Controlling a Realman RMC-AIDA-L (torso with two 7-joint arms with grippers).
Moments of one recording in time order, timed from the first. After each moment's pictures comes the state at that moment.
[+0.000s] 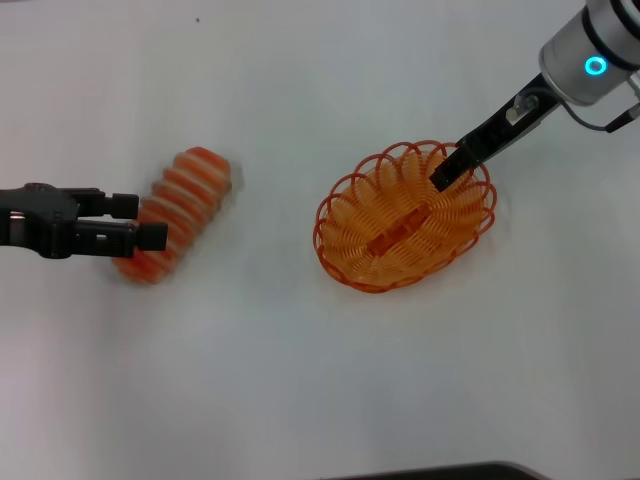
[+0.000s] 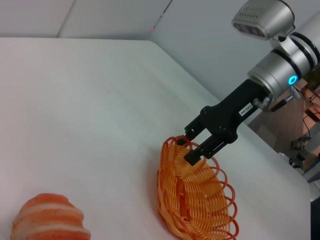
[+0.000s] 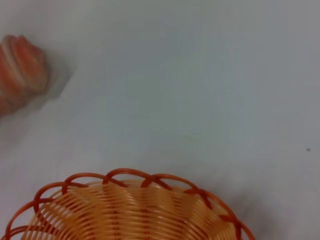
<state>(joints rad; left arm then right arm) -0.50 -2.02 0.75 0.90 2.13 1.82 -1.95 0.87 2.07 -0.89 -0.78 -2.78 -1.47 2.43</state>
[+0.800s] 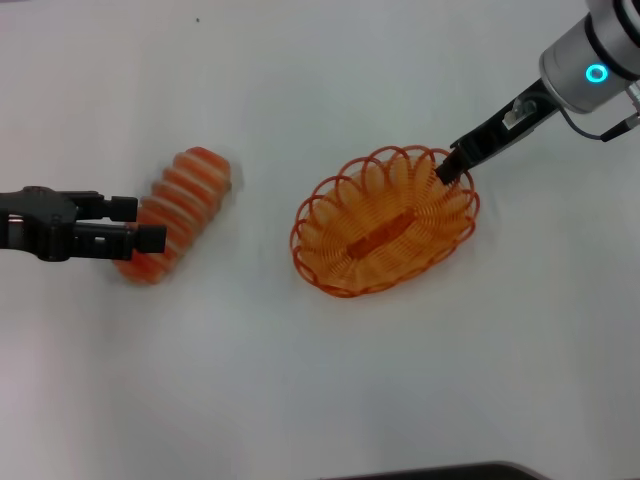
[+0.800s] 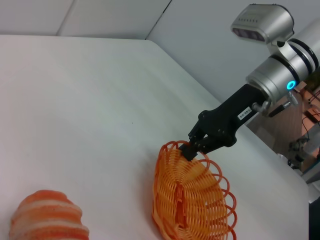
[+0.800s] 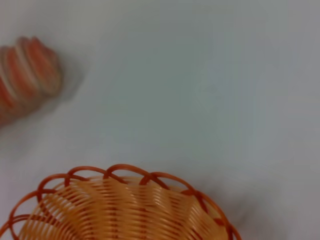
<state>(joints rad) -0.49 -2.02 0.75 0.91 2.13 1.82 -1.95 0.84 2.06 -0.88 -0.78 -2.72 -1.47 2.42</state>
